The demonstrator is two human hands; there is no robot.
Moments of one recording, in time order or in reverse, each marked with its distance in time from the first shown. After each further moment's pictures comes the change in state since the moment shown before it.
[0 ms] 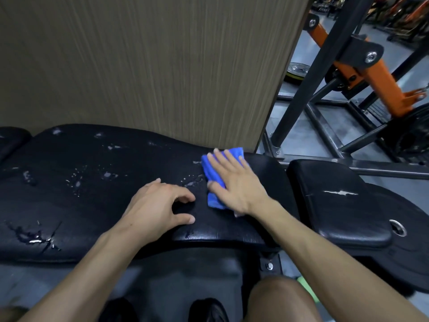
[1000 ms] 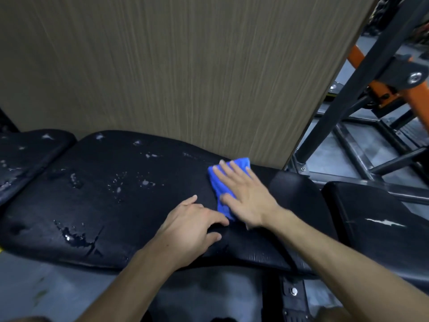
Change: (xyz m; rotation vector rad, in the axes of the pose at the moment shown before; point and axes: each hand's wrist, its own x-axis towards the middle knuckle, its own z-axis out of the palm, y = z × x) left_hand -0.013 -0.008 -0.005 0.040 -0.079 0.112; right_hand 0.038 -0.043 0.005 0.041 -0.069 -0.188
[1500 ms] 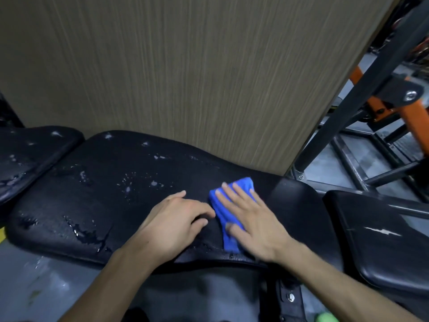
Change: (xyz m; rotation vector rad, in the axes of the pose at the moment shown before) left_hand -0.027 -0.038 -0.017 -0.109 0.151 -0.029; right_hand -0.043 -0.025 0.008 0.012 0.006 -0.077
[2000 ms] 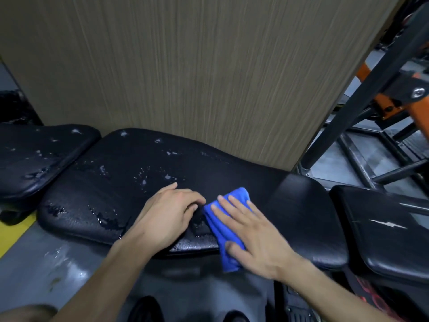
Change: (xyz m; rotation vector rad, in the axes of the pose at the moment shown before) left_hand -0.026 -0.022 -0.007 0.003 0.126 -0.078; right_hand -0.030 -0.043 0.012 0.010 -0.024 -0.089
